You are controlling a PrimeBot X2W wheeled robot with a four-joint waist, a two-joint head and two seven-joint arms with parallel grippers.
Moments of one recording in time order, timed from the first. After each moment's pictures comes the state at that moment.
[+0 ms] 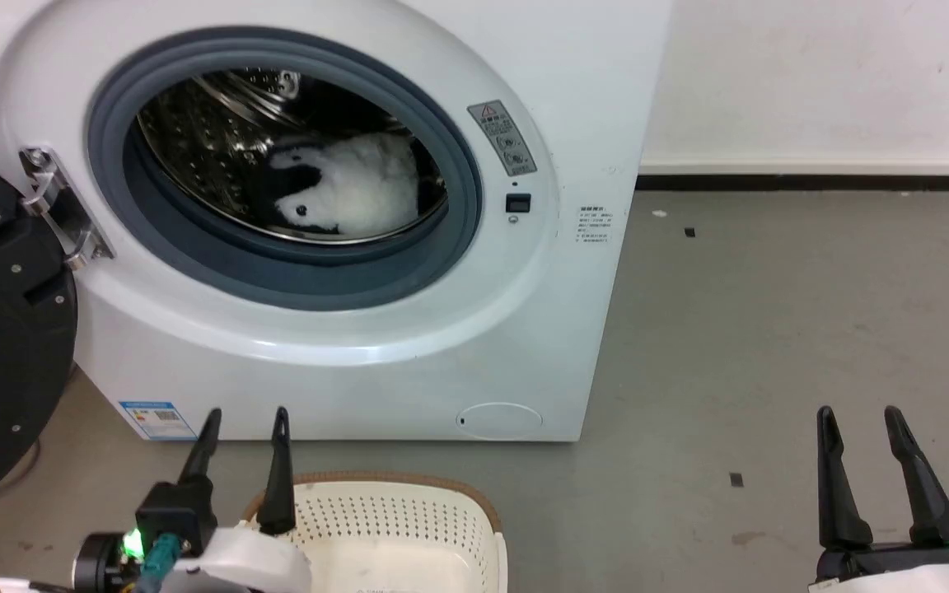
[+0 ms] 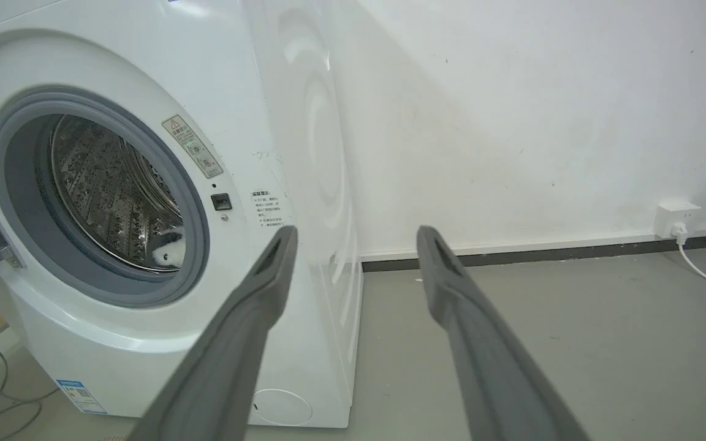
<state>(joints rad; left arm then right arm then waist) -0.05 0.06 0.04 0.22 -0.06 -0.03 -0.26 0.10 -0.05 -0.08 -0.05 0.20 0.13 -0.26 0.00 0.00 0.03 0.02</state>
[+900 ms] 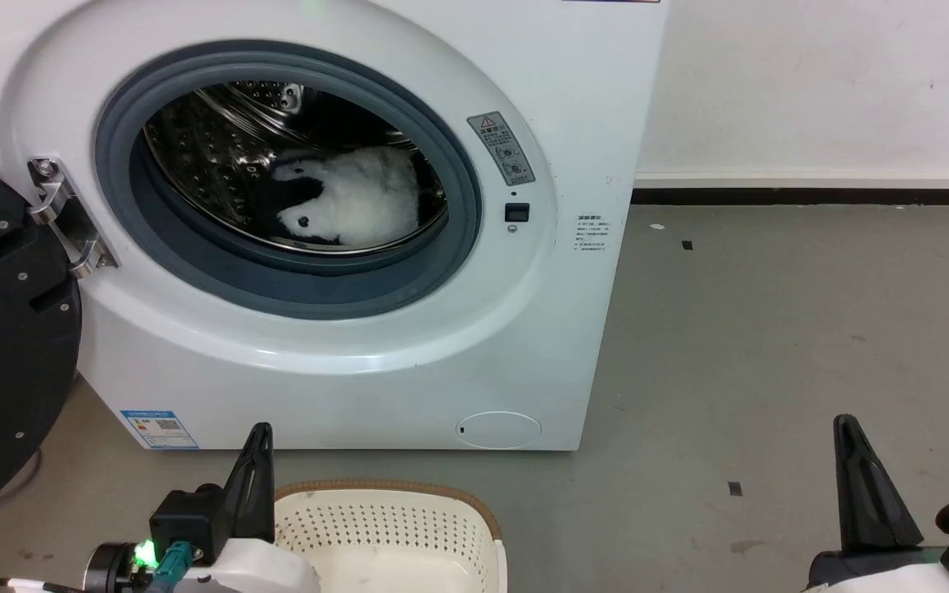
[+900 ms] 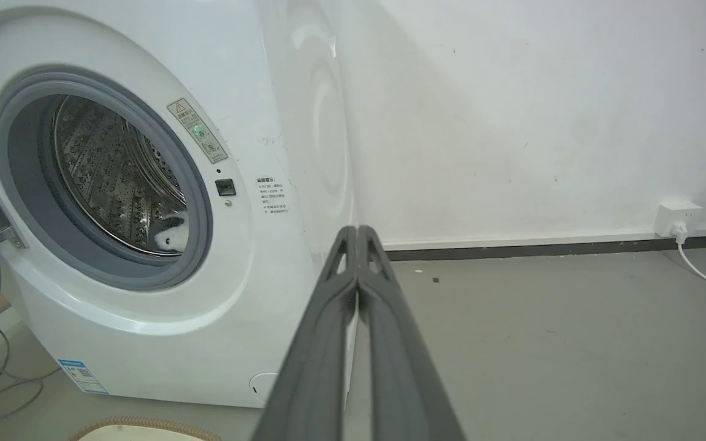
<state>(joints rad) -0.01 0.05 0.02 0.19 -0.06 -0.03 -0.22 0.11 -0.05 -0.07 -0.04 0.17 0.13 -0.22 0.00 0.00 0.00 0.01</state>
